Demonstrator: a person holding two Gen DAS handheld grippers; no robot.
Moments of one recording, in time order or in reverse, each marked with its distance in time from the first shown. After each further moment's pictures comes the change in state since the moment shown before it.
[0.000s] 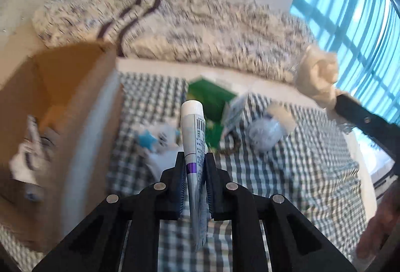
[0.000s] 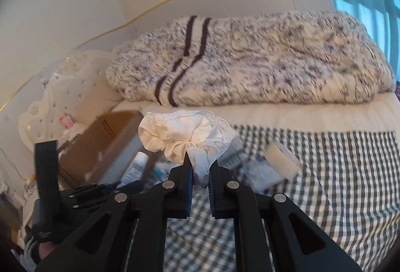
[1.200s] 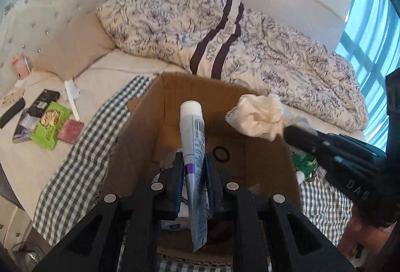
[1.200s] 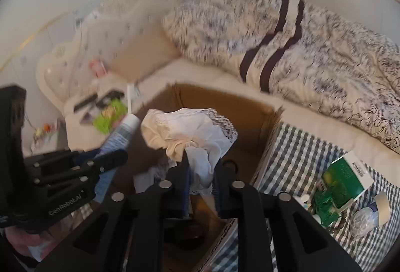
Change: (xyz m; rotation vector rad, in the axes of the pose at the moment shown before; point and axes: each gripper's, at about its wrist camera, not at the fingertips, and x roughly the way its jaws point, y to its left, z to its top) left arm -0.071 0.215 0.037 -0.146 -0.022 0.175; right arm 0.167 0.231 0.011 -0.281 0.268 0.140
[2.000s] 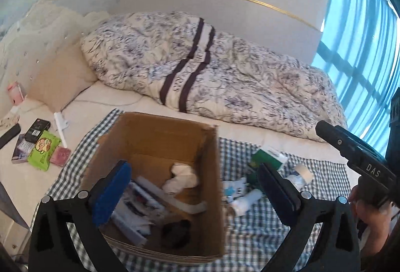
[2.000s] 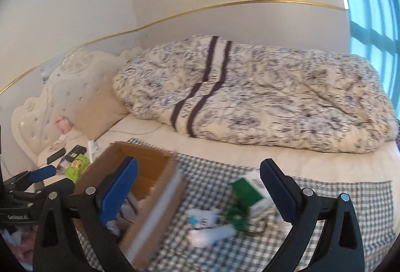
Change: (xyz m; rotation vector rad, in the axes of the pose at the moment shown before) left arm -0.078 -0.097 0.017 0.059 -0.147 -0.072; right arm -0.164 -0.109 -0.016 0.175 -0.322 -0.242
